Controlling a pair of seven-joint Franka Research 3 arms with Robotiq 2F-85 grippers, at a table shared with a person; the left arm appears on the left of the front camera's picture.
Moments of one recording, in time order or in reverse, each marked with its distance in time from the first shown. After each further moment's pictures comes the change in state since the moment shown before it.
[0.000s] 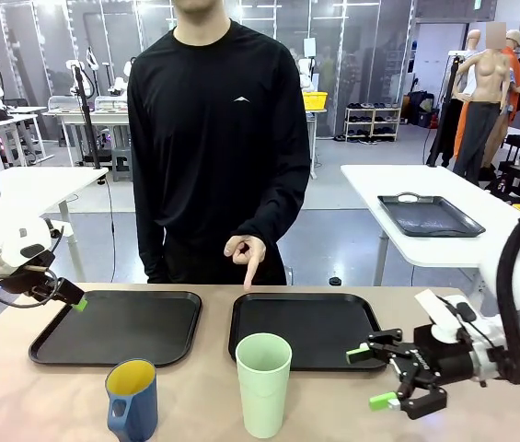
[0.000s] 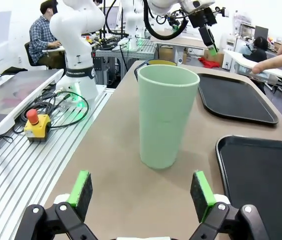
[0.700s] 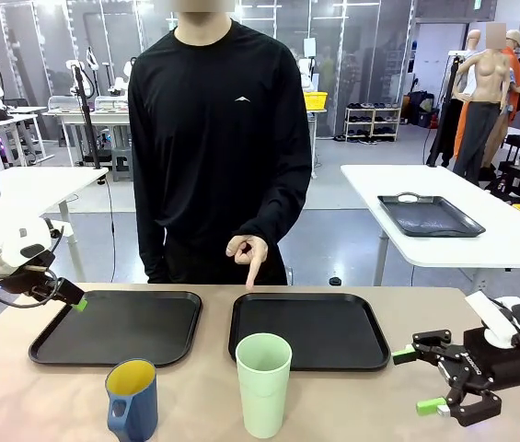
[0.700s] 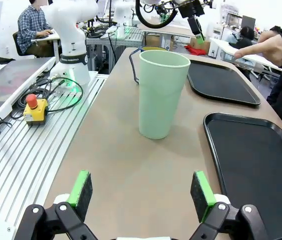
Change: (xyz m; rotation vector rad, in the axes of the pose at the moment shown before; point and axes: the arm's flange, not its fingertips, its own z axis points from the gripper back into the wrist) left arm 0.000 0.000 0.000 0.000 0.000 0.000; right arm 0.001 0.033 0.068 -0.090 0.066 0.015
